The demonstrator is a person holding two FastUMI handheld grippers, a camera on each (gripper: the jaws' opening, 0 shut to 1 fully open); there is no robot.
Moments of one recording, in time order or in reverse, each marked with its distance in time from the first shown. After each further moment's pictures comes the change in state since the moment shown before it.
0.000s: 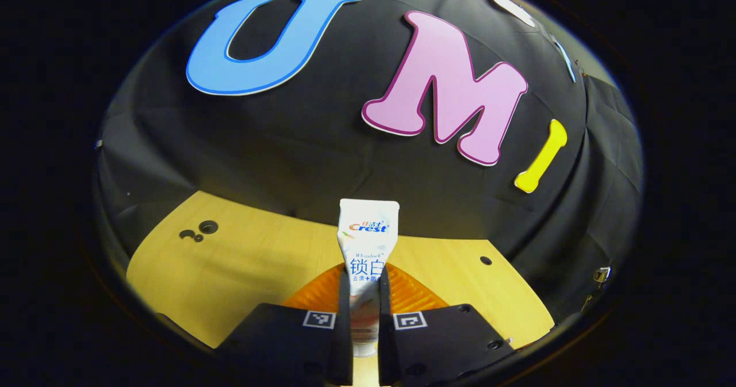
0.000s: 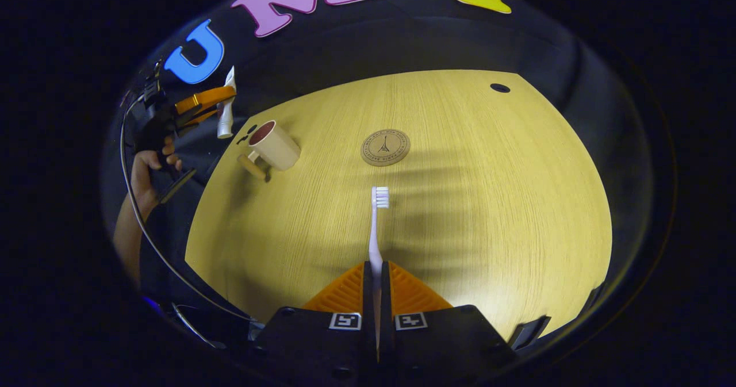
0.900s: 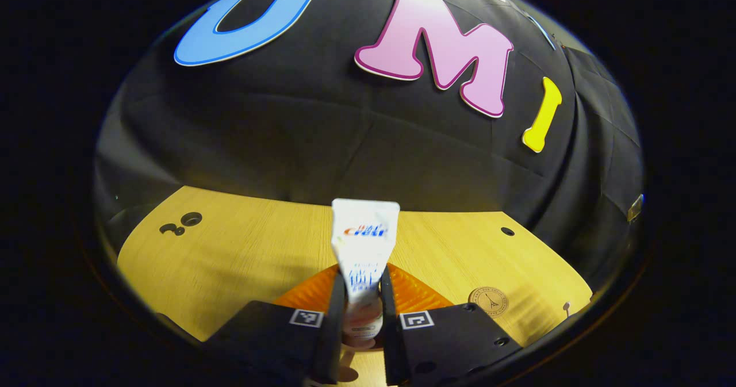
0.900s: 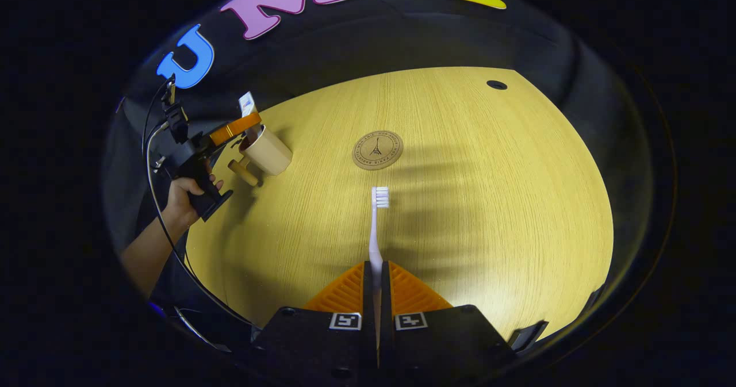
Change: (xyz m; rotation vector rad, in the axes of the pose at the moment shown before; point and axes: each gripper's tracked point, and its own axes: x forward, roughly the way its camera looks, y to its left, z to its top) left arm 0.044 0.030 -0.085 0.112 0.035 0.011; right arm 0.013 -0.007 0.010 0.000 0.002 -0.001
